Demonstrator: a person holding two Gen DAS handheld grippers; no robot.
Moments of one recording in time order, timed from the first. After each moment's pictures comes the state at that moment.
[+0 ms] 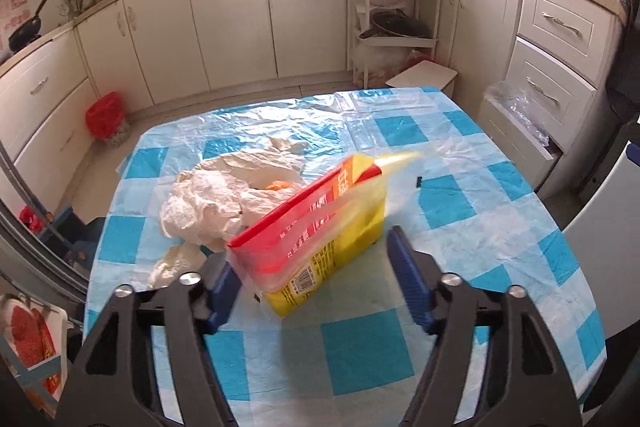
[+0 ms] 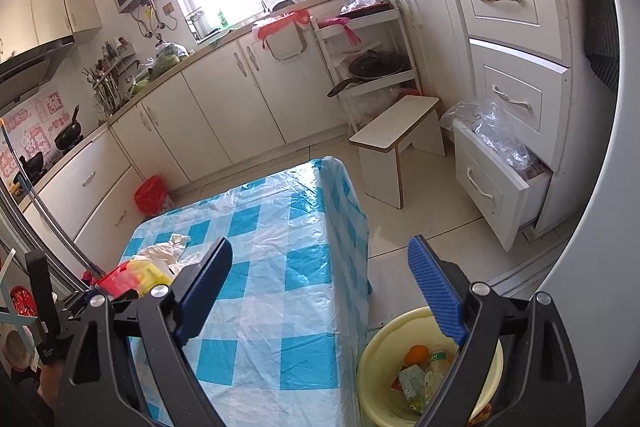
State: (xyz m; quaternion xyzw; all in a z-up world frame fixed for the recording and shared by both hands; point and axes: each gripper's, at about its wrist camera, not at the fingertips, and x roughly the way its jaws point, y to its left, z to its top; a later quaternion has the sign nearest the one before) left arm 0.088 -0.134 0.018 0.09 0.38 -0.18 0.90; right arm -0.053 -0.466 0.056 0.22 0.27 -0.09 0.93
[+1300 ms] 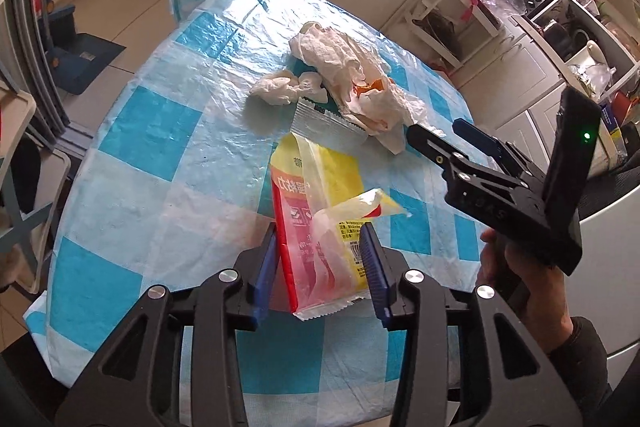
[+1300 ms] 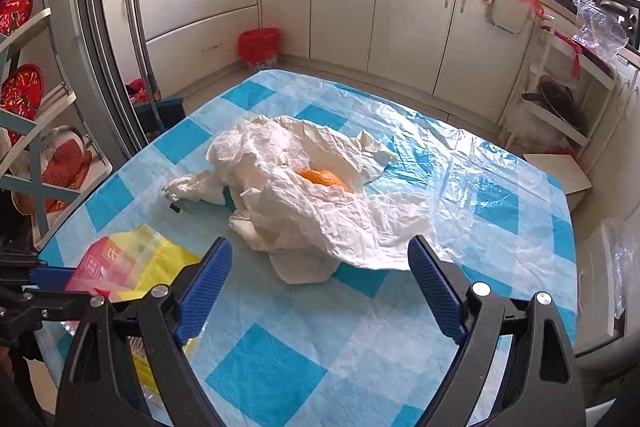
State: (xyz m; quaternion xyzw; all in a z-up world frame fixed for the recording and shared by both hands) left arm 0.044 0.024 -0.026 -0.18 0.51 -0.17 0.82; right arm 0.097 -0.213 0.001 -0.06 0.39 0.13 0.91
